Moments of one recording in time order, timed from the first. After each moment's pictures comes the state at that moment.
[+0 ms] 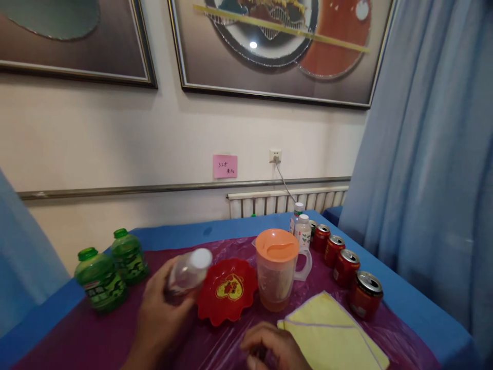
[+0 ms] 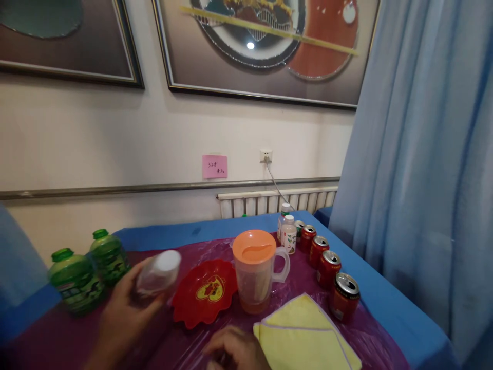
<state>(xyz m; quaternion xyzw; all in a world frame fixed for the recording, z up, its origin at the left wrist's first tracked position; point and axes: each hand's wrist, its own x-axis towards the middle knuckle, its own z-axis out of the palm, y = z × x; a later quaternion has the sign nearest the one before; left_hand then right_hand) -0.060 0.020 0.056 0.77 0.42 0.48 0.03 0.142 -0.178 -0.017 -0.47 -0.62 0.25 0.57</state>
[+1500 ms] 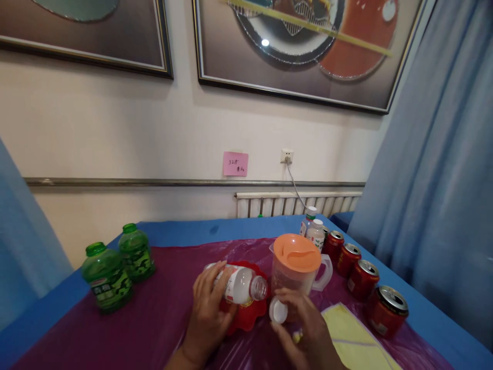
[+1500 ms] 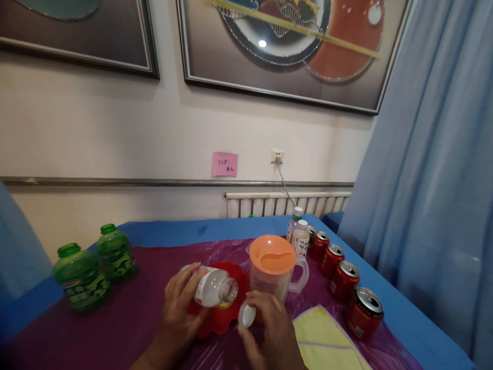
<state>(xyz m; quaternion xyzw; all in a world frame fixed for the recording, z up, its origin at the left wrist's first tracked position) -0.019 0.021 0.005 0.84 0.19 0.50 -0.05 0.174 -0.161 -0.003 -0.58 -0.64 -0.10 0.49</state>
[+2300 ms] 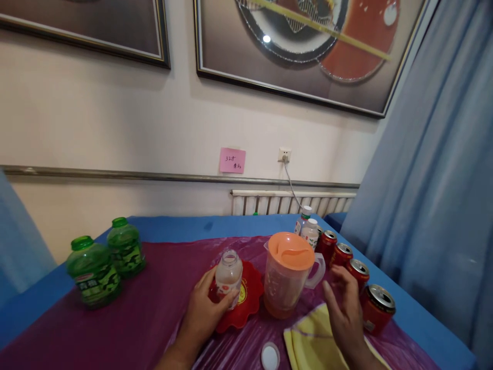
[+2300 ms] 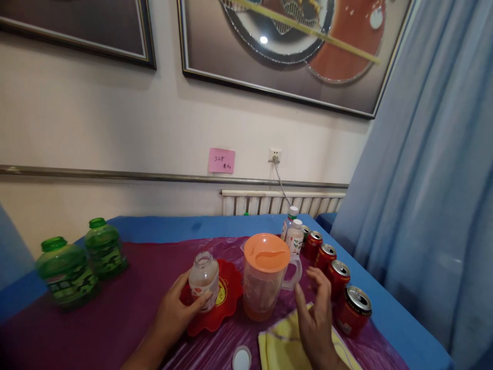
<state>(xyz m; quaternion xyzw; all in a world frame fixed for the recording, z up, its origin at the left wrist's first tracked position) -0.004 0.023 0.002 0.77 0.35 0.44 0.29 0.256 -0.189 -0.020 -0.68 -0.36 -0.13 0.63</state>
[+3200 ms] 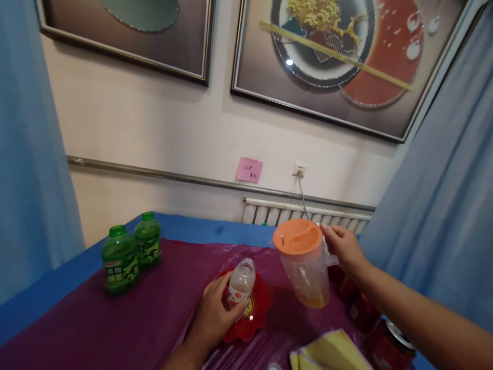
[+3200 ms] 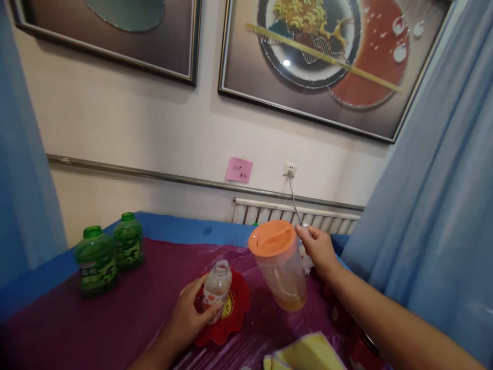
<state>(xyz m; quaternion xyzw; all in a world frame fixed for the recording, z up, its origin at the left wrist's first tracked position) -0.009 0.018 -0.007 0.79 0.37 0.42 0.23 0.306 -0.100 0.143 -0.64 -0.43 0.10 0.63</state>
